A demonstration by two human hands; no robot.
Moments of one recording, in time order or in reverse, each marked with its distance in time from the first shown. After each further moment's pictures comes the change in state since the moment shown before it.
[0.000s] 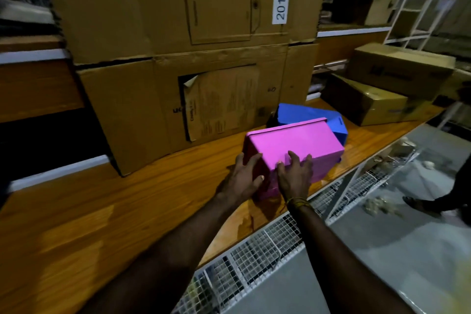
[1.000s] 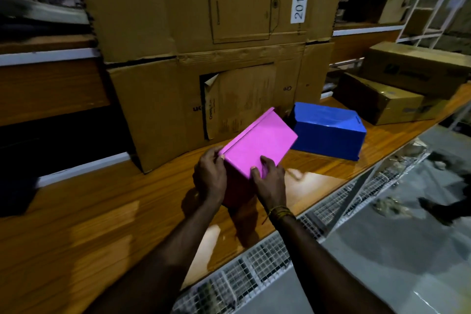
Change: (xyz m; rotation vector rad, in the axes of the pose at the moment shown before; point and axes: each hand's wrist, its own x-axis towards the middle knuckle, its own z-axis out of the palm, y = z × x) left_hand -0.046 -0.058 -0.080 -0.244 0.740 -0.321; right_hand -0.078 -0.076 0.058 0.239 -0.237 -0.028
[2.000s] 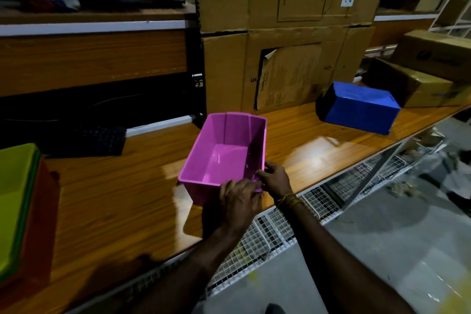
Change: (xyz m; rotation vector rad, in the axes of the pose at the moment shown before) left_hand -0.135 -0.132 -0.217 0.364 -0.262 0.465; right_hand -0.189 -0.045 0.124 0.183 -0.233 0.105
